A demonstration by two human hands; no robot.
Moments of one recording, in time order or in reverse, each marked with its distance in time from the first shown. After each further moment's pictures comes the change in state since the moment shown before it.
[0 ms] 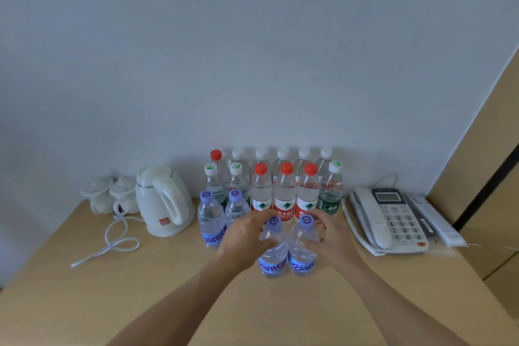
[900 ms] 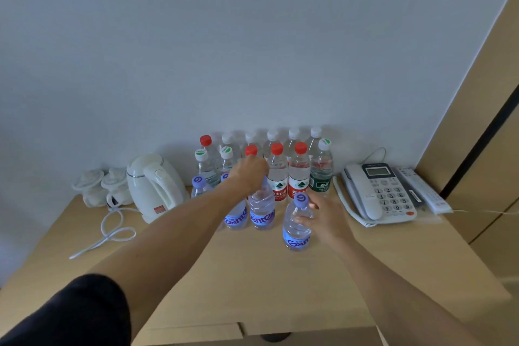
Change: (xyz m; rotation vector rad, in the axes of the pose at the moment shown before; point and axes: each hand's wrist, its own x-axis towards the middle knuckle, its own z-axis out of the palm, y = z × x) left_hand 0.097 0.030 -0.036 0.530 -0.193 0.068; right_hand -0.012 -0.008 -0.003 -0.051 0.037 -0.027
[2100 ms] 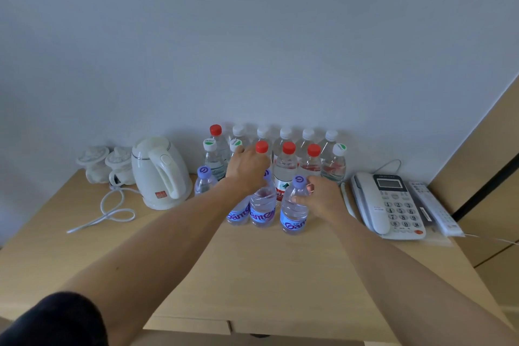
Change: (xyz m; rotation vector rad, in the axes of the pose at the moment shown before) left_hand -0.002 -0.018 0.012 0.090 0.186 -0.082; right_hand 0.071 -0.023 0.002 -0.220 -0.112 0.128
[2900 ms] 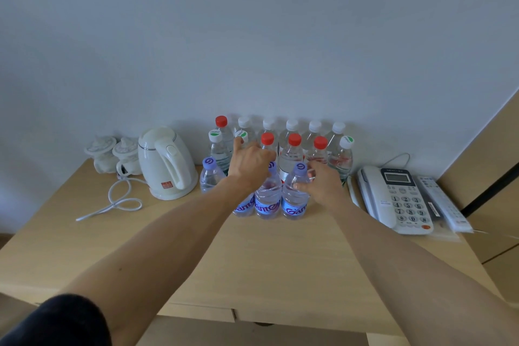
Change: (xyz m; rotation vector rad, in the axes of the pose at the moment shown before) left_hand -0.012 0.002 0.007 0.011 0.060 -0.059; right_hand 0.010 -0.008 0.003 0.044 0.035 -0.057
